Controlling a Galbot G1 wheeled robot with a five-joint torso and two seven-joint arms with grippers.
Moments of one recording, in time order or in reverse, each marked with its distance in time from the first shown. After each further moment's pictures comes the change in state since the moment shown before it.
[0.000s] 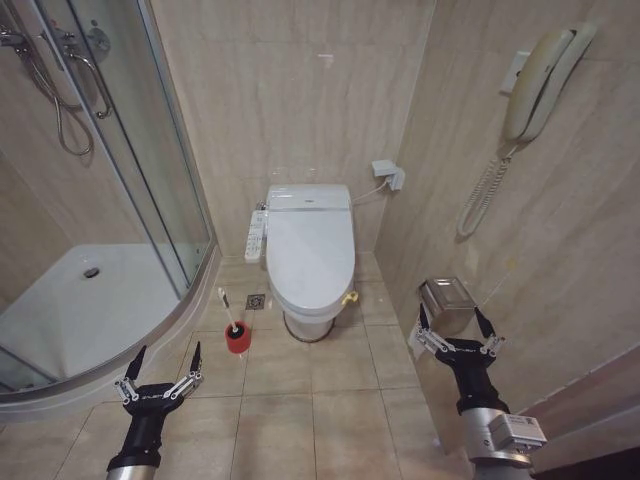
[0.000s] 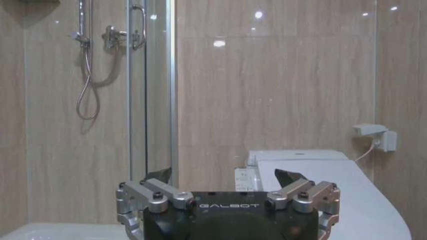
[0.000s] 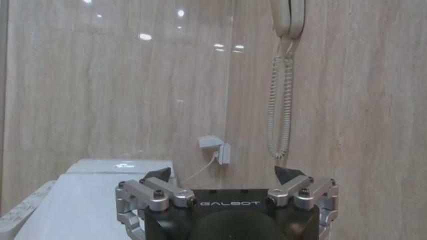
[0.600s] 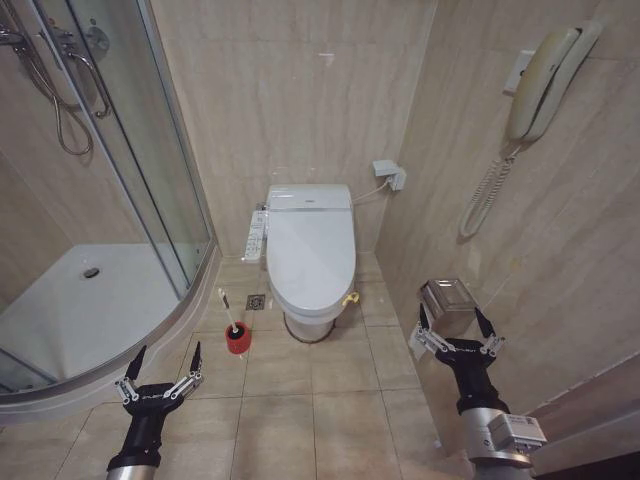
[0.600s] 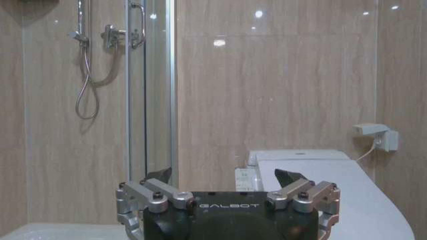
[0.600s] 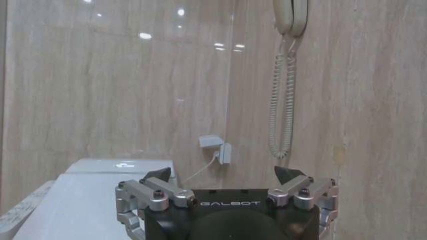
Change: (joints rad) left arm 0.000 0.000 0.000 0.000 0.000 0.000 0.000; right arm 0.000 0.000 0.000 0.000 0.000 0.000 0.000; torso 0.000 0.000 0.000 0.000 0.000
